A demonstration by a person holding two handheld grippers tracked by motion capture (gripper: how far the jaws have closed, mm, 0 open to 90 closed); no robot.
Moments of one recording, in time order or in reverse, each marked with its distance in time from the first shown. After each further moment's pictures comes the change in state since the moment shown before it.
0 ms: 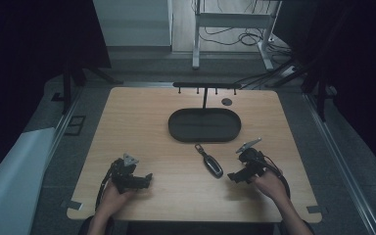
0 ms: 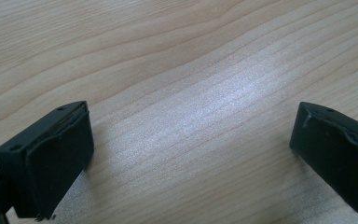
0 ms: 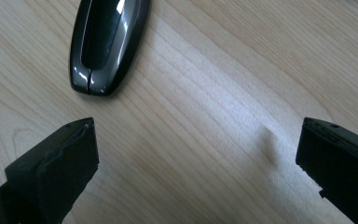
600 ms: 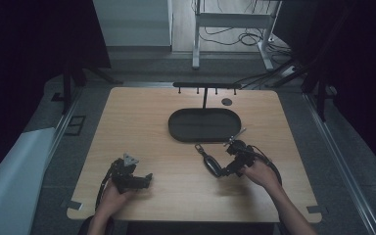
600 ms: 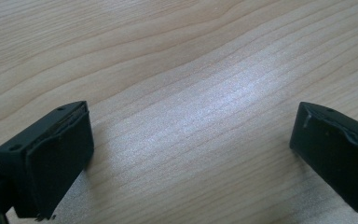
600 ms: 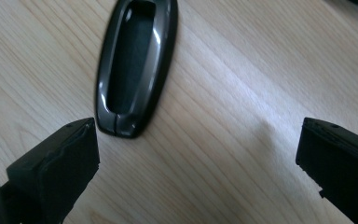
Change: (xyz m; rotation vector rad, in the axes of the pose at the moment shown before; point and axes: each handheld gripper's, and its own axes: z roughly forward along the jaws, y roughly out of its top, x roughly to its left) left arm 0.000 0.000 0.000 0.001 -0.001 0.000; right arm 0.009 0.043 0.010 0.132 0.049 -0.007
